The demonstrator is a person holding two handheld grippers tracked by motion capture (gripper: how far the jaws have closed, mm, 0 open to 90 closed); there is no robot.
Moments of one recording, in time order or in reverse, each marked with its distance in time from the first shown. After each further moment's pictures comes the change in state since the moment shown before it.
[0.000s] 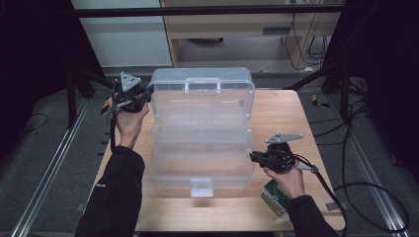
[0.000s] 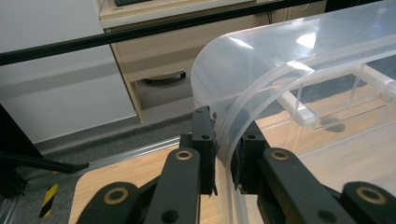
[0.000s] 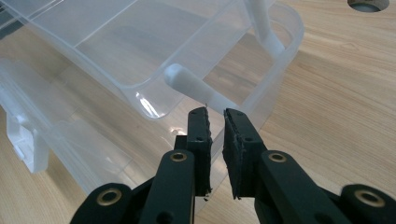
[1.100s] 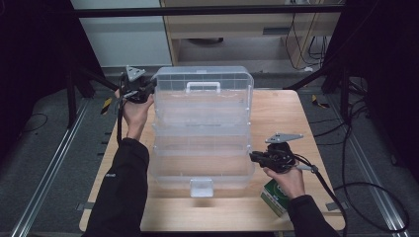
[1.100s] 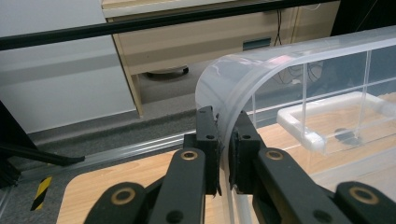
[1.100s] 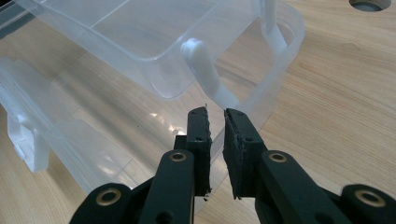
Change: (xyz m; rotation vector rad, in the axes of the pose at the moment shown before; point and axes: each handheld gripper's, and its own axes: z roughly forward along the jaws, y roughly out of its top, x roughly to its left) left arm 0.009 -0.001 0.041 0.019 -0.007 -0.049; right arm -0.001 0.000 0.000 0.004 0.006 0.001
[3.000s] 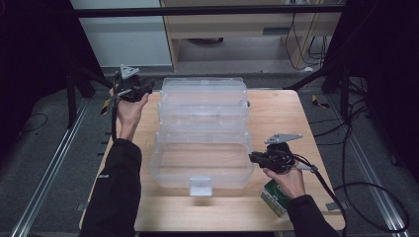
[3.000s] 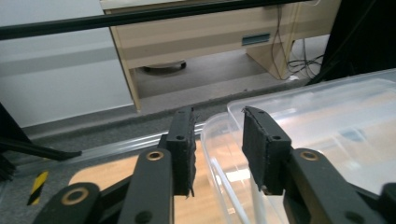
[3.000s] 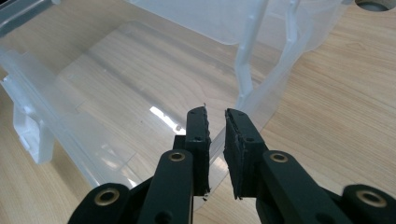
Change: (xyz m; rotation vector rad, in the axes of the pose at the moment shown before) left arm 0.023 -0.011 -0.011 0.015 -0.065 0.035; right arm 0.001 0.000 0.000 0.007 0.011 -0.009
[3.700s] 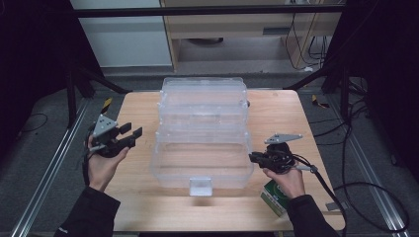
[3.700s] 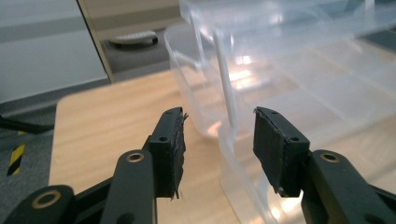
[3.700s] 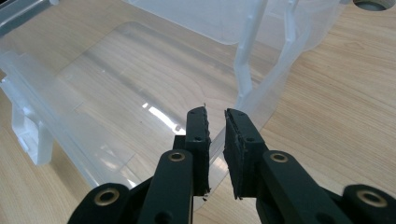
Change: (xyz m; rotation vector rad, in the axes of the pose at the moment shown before) left arm -0.049 -0.086 -0.108 0.046 -0.125 0.083; right arm 0.001 0.000 0.000 -0.001 -0.008 -0.001
